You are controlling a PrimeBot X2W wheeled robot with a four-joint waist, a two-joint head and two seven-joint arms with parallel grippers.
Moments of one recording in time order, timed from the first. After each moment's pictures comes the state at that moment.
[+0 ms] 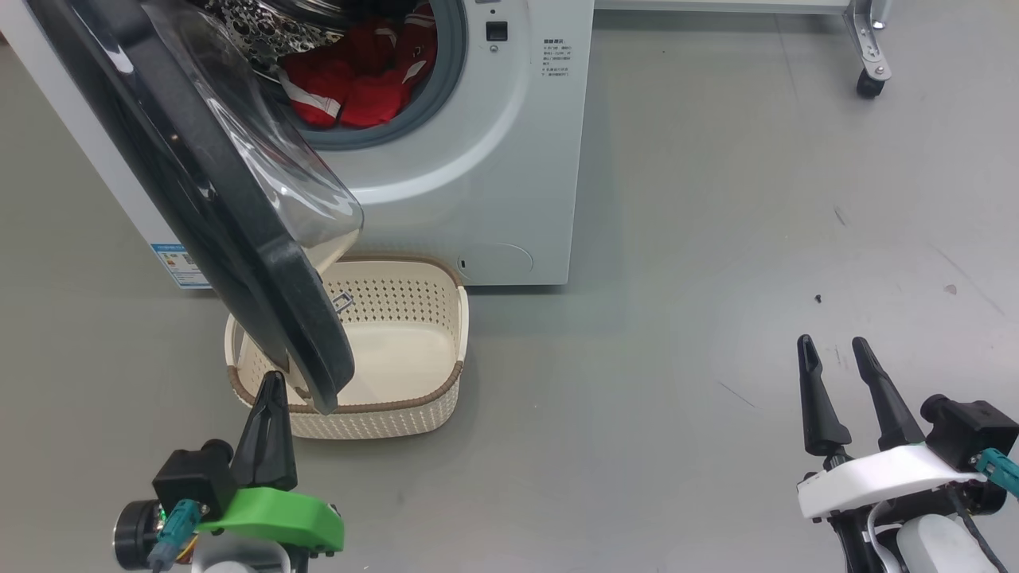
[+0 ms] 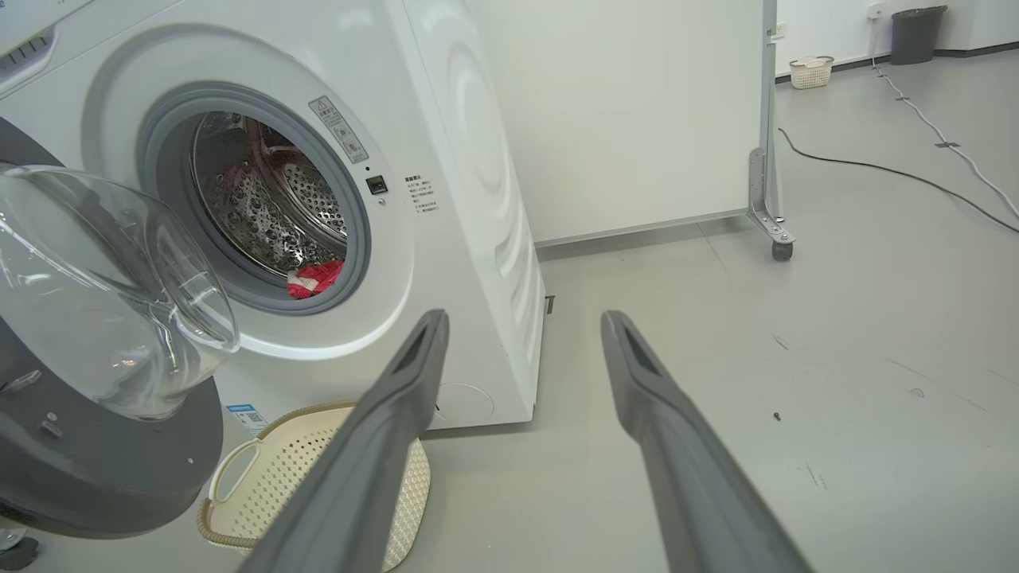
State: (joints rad) left arm -0.06 0.04 -0.21 0.21 -0.38 0.12 -0.25; right arm -0.02 -0.20 0.21 0.17 0.59 0.10 -0.26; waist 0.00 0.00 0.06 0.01
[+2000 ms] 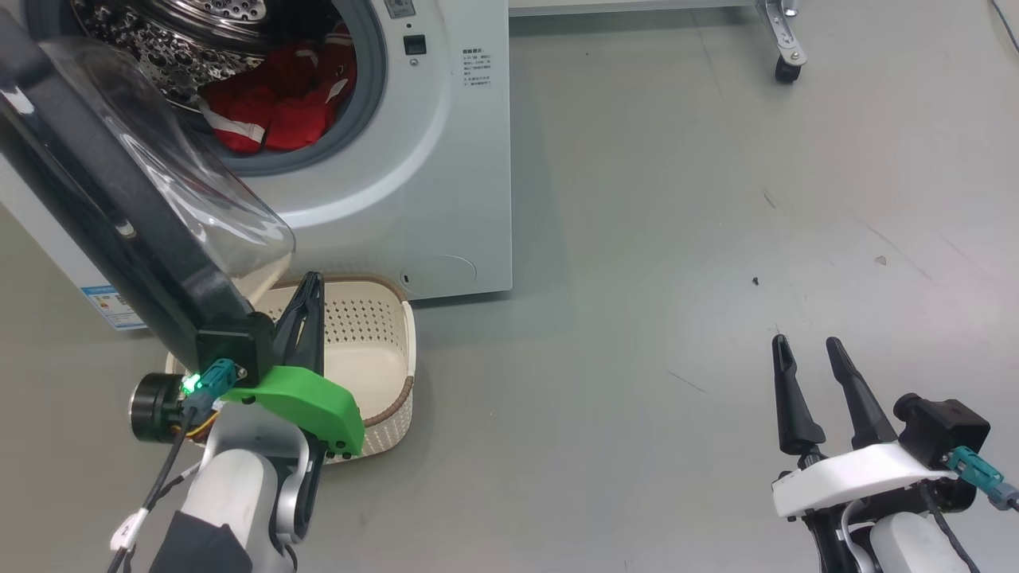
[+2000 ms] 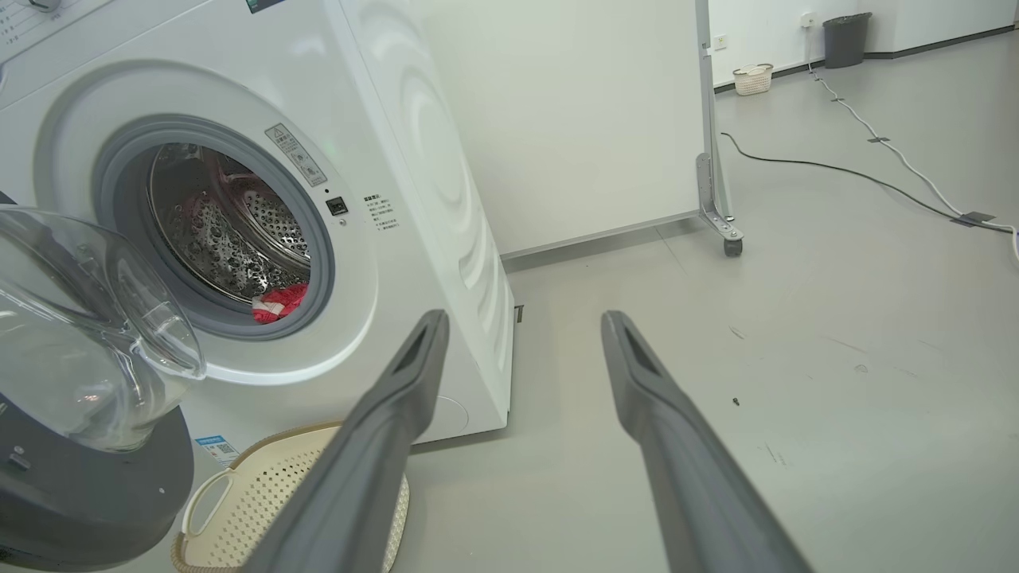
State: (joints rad) left arm -0.31 0.05 -0.28 0.23 -0.32 0.08 -0.02; right arm -0.04 -0.13 0.20 0.19 0.55 0.12 -0.26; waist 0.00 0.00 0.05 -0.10
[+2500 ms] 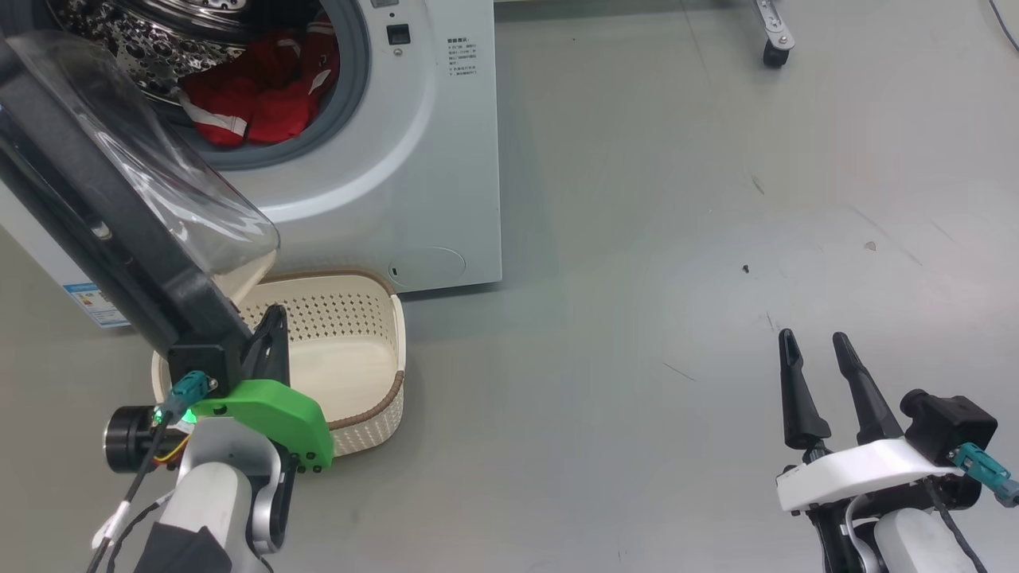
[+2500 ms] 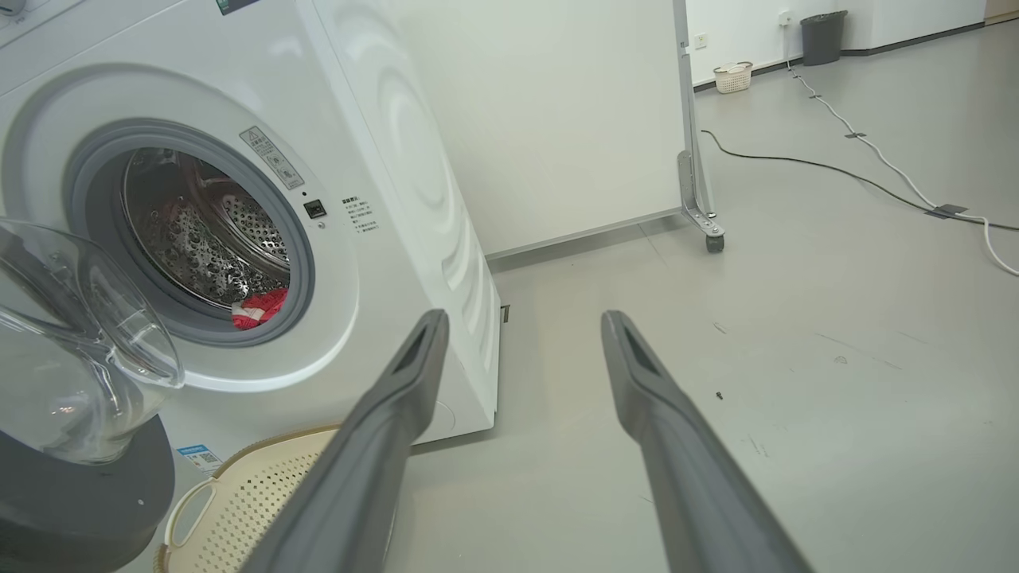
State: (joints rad) left arm -0.30 0.05 -0.21 0.36 -0.33 0.10 -0.01; right arm -0.04 -0.13 0.19 0.20 0.55 0.12 -0.26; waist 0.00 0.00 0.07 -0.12
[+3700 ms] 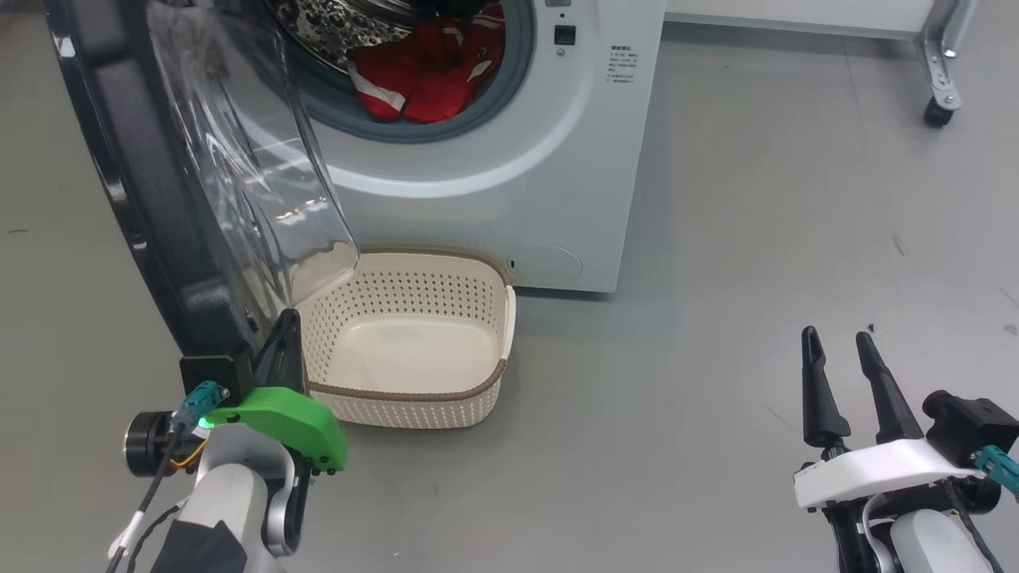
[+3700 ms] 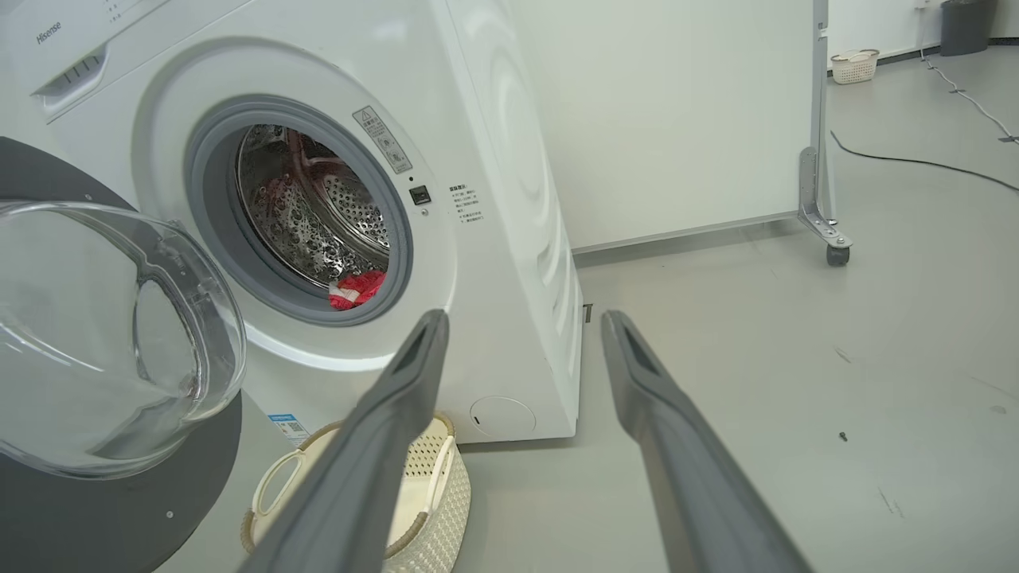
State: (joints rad) left arm -0.33 0.03 -0.22 0.47 -0.36 0.10 -0.12; right arm -0.03 -0.13 0.14 0.19 0.55 0.12 -0.26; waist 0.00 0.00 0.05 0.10
